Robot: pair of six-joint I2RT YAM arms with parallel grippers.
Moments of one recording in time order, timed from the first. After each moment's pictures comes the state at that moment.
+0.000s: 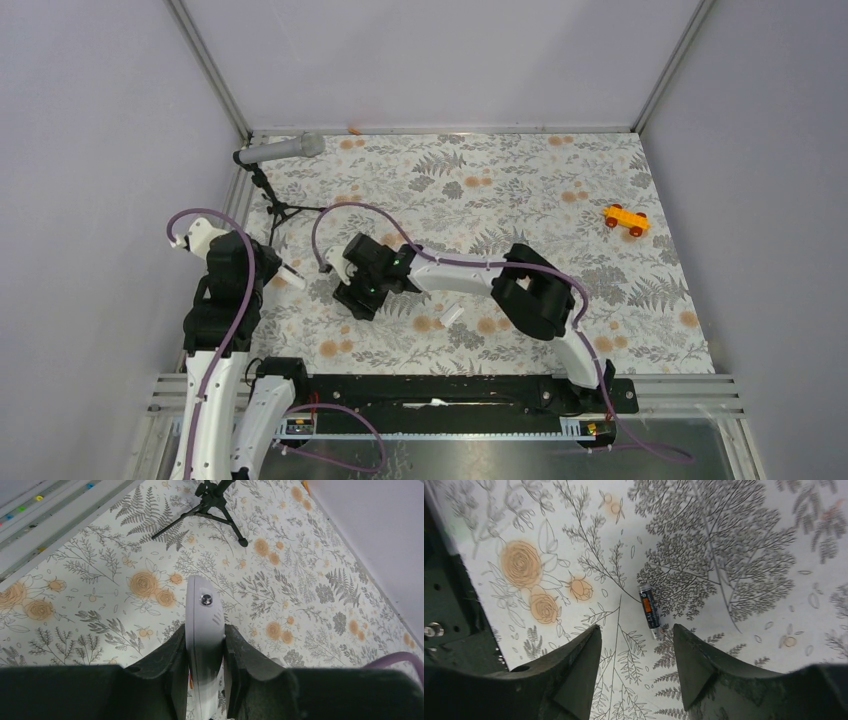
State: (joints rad) left arm -0.03 0.60 0.87 -0.81 -0.35 -0.76; right arm 1.11 2.15 1.61 -0.37 -0.25 -0.01
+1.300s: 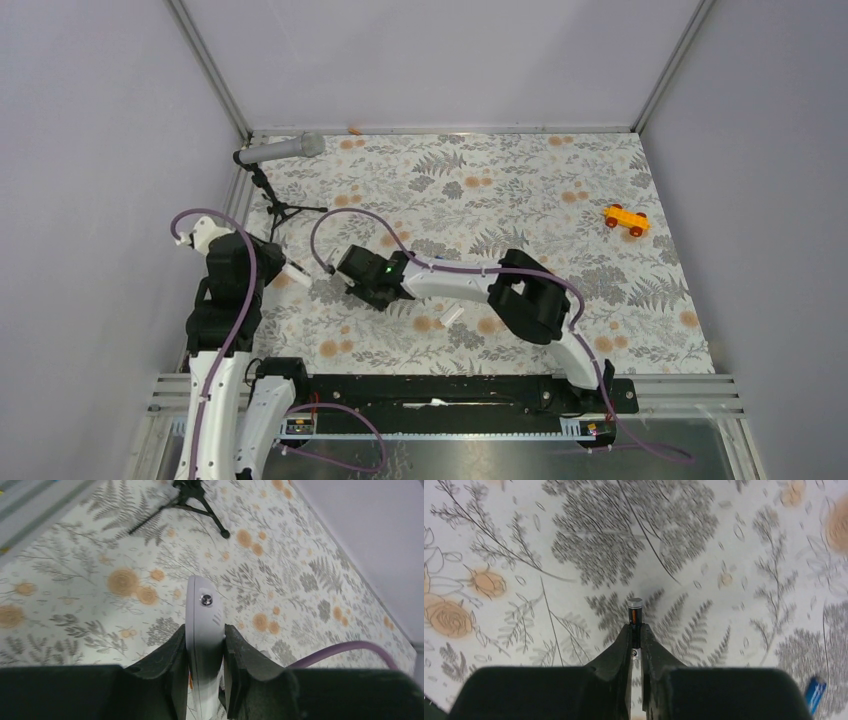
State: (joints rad) left arm 0.00 0.59 0.85 -0.78 -0.28 -0.75; right arm 1.17 2.20 1.66 -0.50 0.13 0.00
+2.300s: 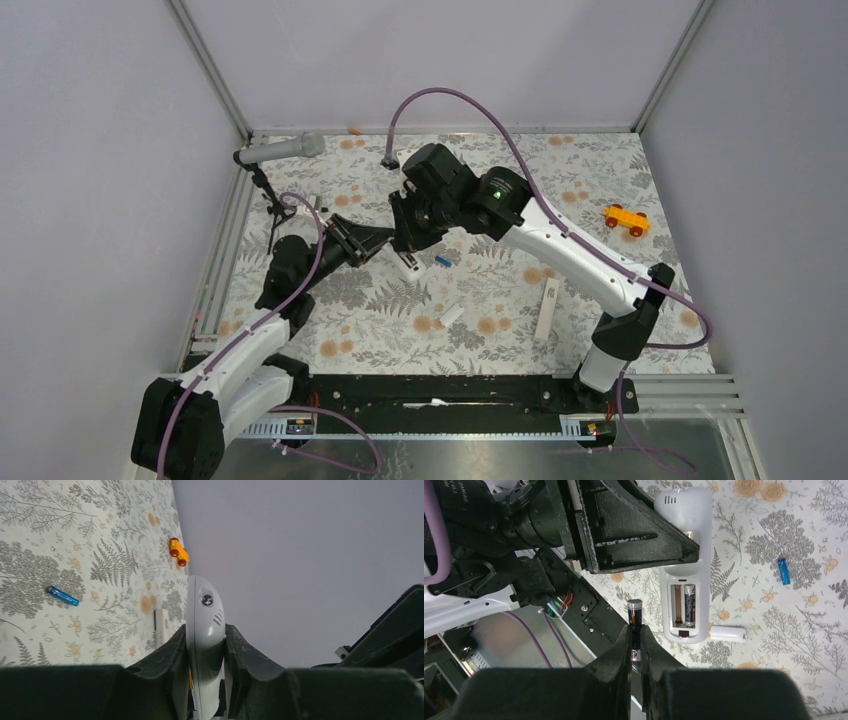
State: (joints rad) left arm -0.32 0.90 0.40 0.50 0.47 -1.24; right arm 1.00 1.71 1.95 -1.02 -0.10 0.45
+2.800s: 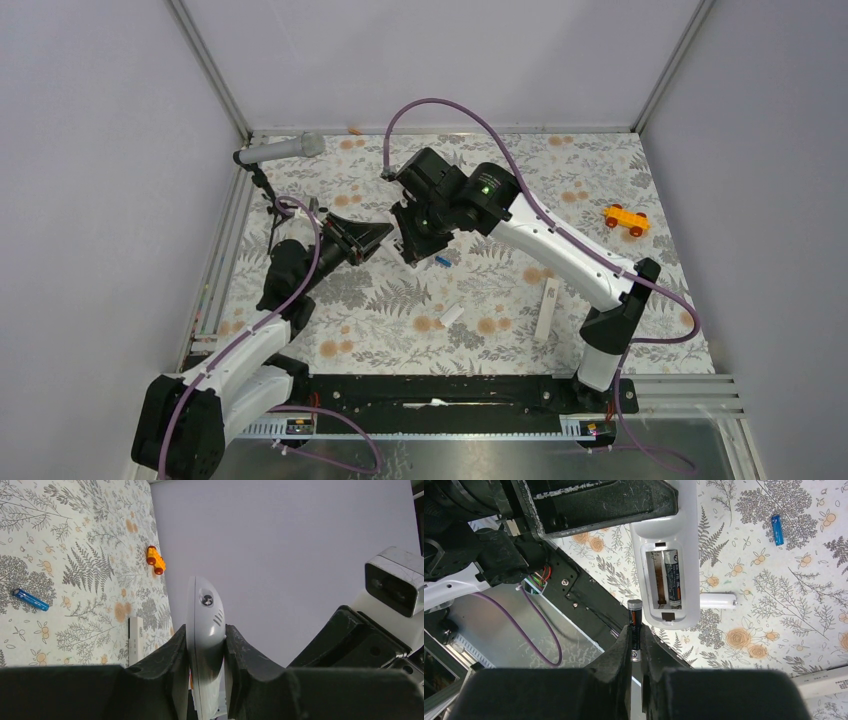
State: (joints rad) left arm -0.33 0.92 0.36 0.63 0.44 -1.42; right arm 1.00 1.79 2.05 -1.23 -0.10 0.44
